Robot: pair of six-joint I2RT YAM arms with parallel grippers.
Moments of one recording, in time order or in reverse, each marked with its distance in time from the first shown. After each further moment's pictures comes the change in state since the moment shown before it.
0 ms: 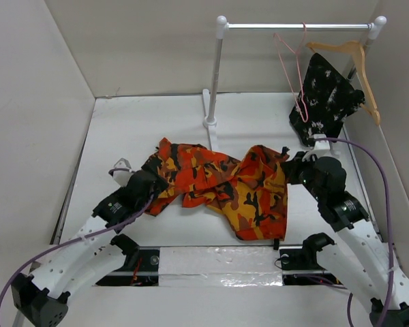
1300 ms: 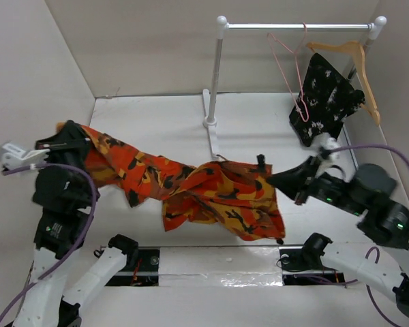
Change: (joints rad) left arm 0.212 -0.065 0.485 0.407 -0.444 0.366; right arm 0.426 -0.008 0.377 -0.205 -0.272 -0.066
